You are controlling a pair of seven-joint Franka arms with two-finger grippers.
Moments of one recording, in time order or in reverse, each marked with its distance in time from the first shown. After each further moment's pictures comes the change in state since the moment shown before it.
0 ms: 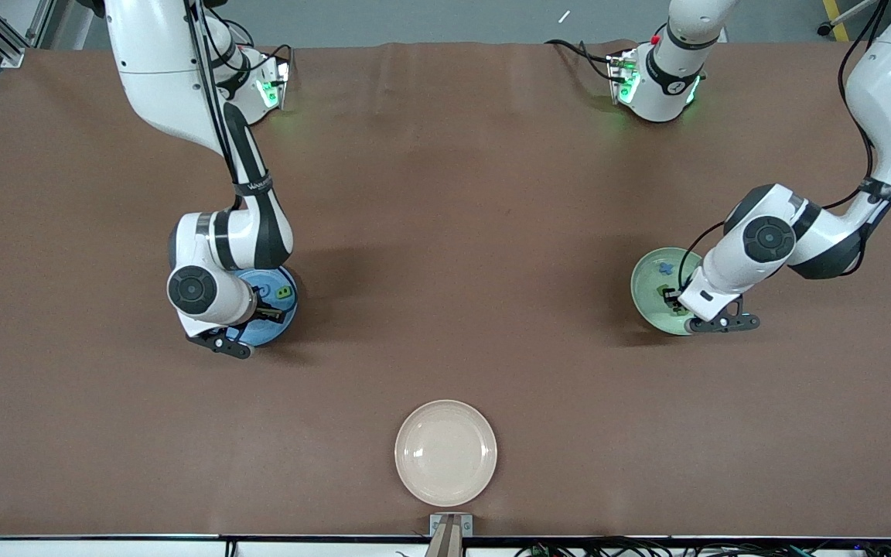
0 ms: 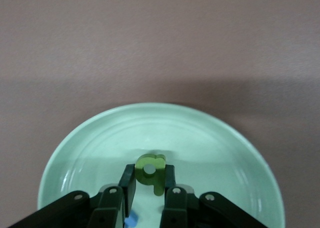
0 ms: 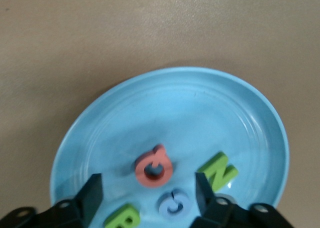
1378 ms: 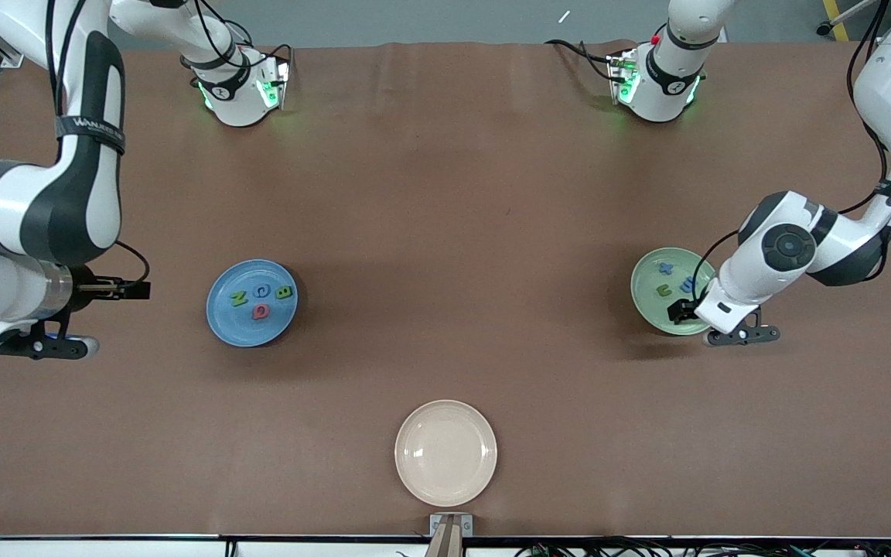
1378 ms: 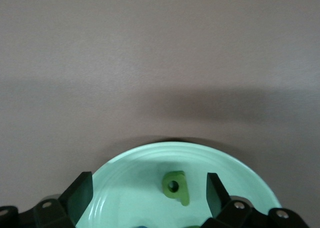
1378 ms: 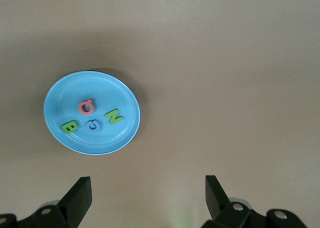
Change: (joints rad) left arm 0.012 -0.001 0.006 0.081 -0.092 0.000 0.081; right arm -0.029 -0.080 -0.355 0.498 0.000 -0.681 -0.491
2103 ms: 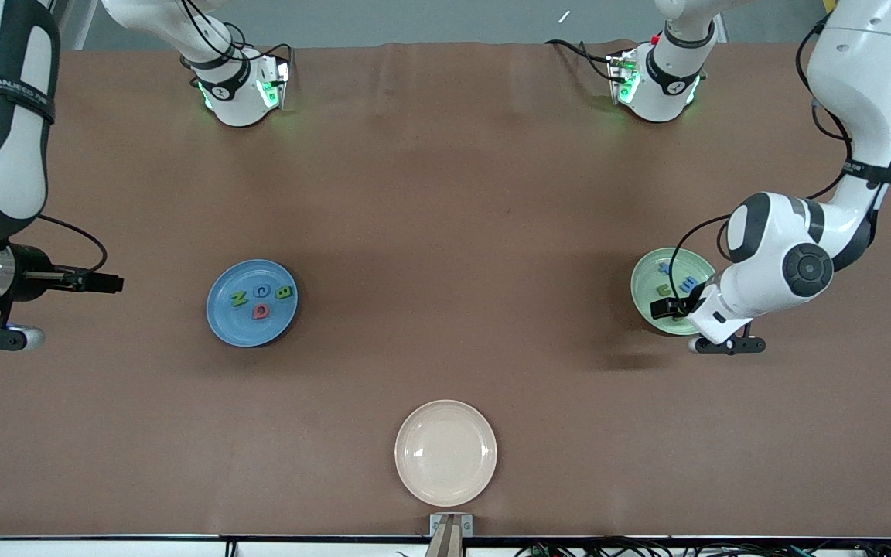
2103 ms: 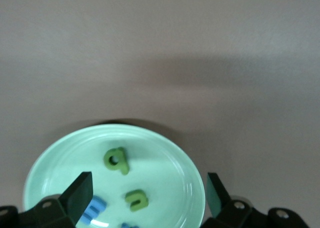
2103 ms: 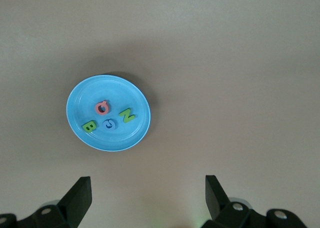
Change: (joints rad) left arm -0.640 -0.301 0.614 0.067 -0.775 -0.016 0.504; right arm -0.290 -0.124 0.325 0.004 -0.068 -0.013 0.114
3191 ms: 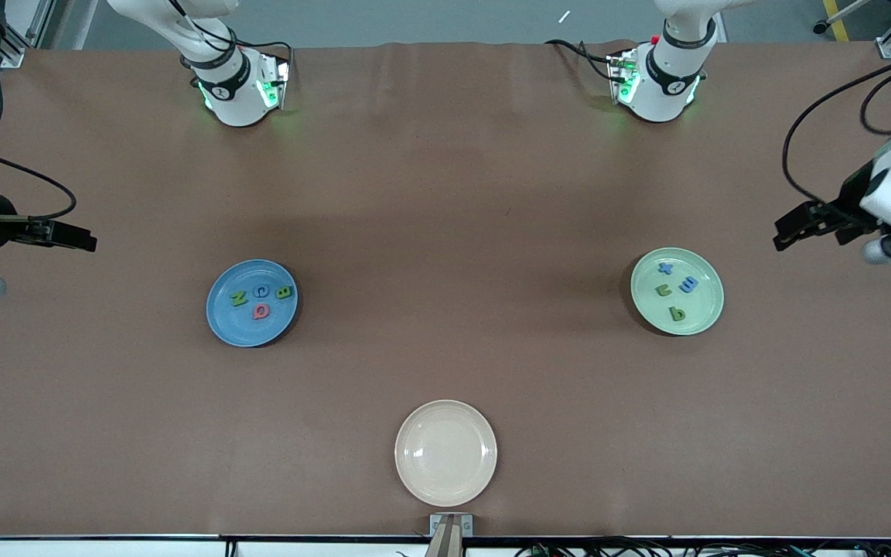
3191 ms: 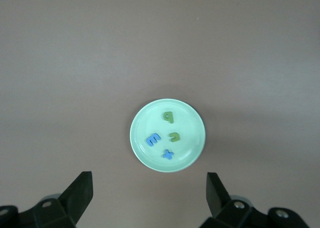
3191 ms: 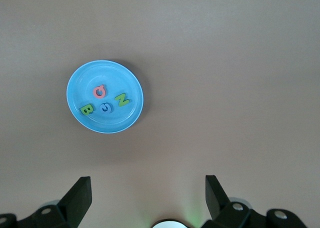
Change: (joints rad) left arm 0.025 -0.456 0.090 0.208 -0.123 -0.514 0.055; right arm -0.302 -0.205 0.395 -0.101 -0.173 -0.016 0.049
